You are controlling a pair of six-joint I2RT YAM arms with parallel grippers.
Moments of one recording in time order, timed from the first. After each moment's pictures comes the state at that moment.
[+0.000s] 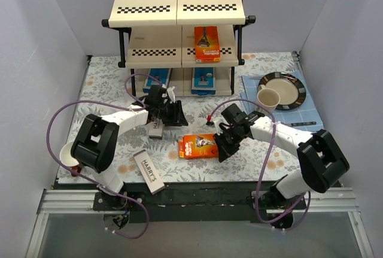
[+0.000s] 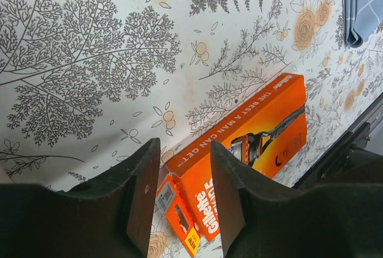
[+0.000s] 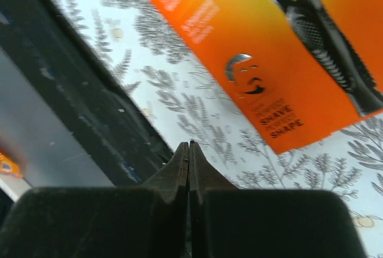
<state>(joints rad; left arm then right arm) -0.45 1.69 0.98 -0.16 0.45 -0.46 0.67 1.44 0.85 -0.69 -0.55 -0.02</state>
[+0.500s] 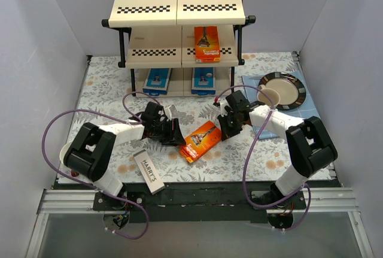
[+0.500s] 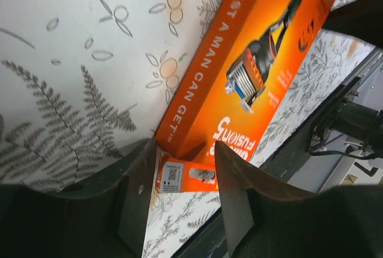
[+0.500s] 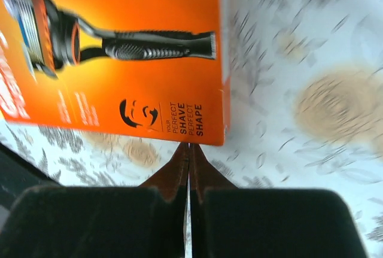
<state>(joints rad) -0.46 1.60 0.73 -0.10 0.56 -0.53 0.55 1.61 0.93 -0.54 -0.32 0.05</state>
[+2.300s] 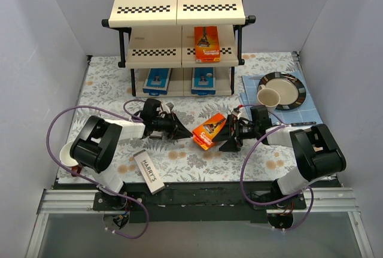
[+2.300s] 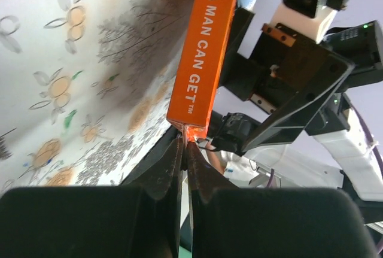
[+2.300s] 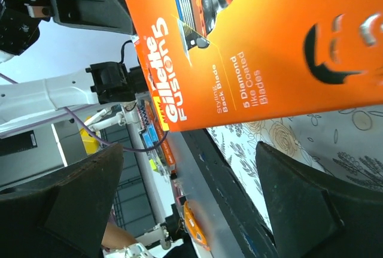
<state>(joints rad) -0.42 1.68 0.70 0.23 0.85 -1.14 0.30 1.54 0.52 0.17 -1.06 0.77</state>
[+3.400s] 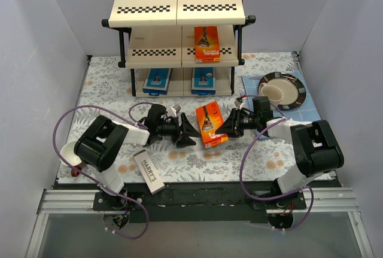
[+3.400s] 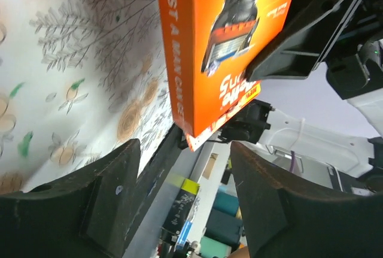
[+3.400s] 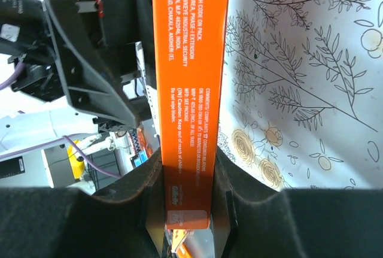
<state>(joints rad) -0.51 1.70 0.62 0.49 0.84 -1.16 0.26 1.58 0.64 0.15 -1.00 0.76</state>
